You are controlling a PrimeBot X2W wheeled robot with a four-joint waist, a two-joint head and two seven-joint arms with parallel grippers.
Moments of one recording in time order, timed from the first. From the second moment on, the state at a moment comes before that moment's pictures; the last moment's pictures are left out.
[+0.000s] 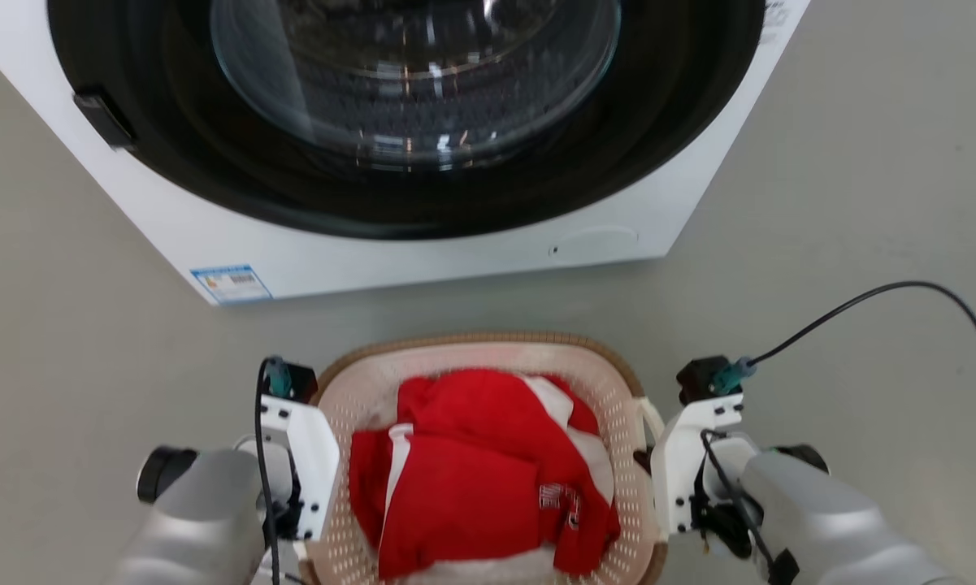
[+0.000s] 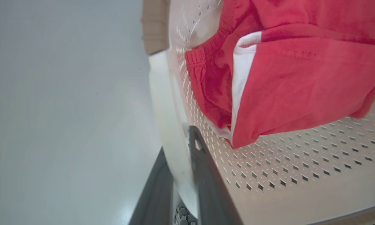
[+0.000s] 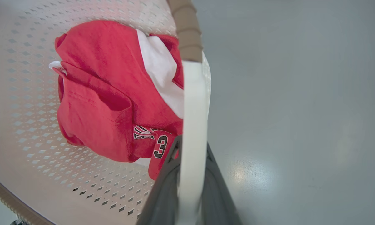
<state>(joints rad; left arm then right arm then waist) -0.76 0.16 -1.11 1.27 -0.97 -0.10 0.33 -0.73 -0.13 1.19 1.10 1.22 0.11 0.22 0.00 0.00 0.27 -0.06</state>
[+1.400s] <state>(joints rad) -1.10 0.16 -1.09 1.28 -0.94 -0.06 0.20 -1.06 -0.18 1.23 1.10 1.23 0.11 0.01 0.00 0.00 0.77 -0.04</state>
